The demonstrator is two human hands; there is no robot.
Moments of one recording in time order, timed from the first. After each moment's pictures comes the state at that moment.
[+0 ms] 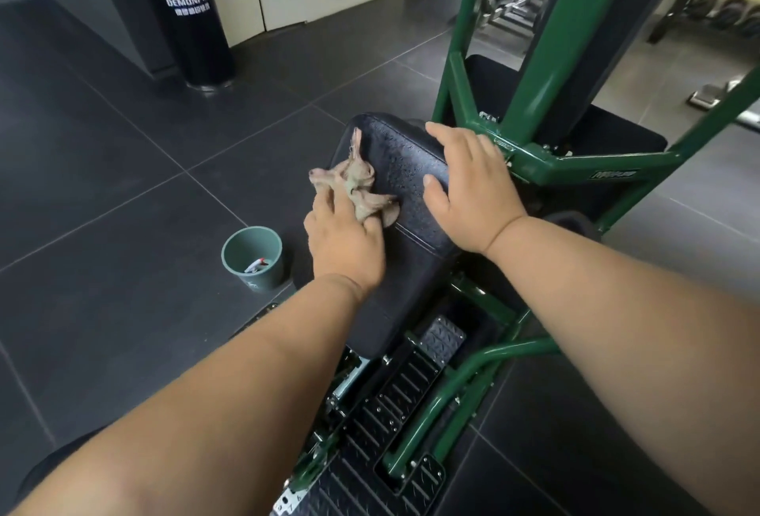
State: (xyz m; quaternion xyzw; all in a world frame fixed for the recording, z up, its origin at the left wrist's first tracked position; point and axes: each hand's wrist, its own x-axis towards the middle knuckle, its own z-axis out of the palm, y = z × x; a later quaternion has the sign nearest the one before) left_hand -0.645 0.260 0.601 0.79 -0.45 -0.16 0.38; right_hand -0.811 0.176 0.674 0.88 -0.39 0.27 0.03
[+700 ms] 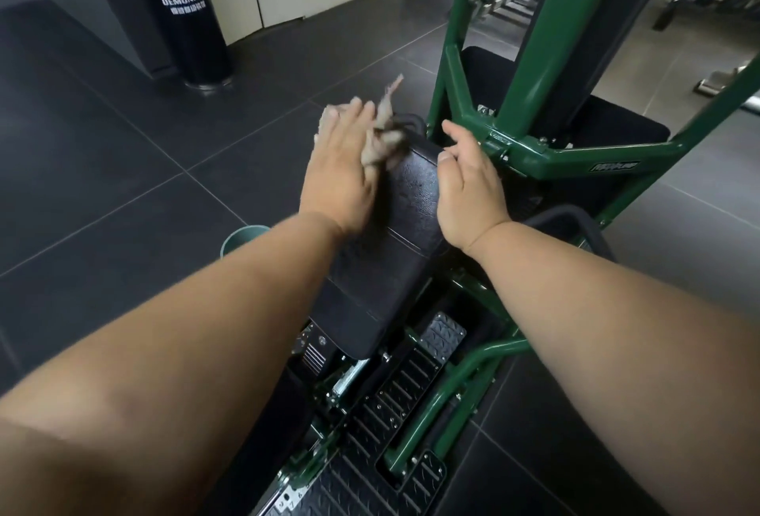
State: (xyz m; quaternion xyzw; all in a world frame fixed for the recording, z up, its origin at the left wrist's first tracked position) left_hand -0.623 0.206 0.645 0.65 -0.65 -0.05 0.39; right_hand -0.817 0.170 0.656 0.72 -0.51 0.38 -0.27
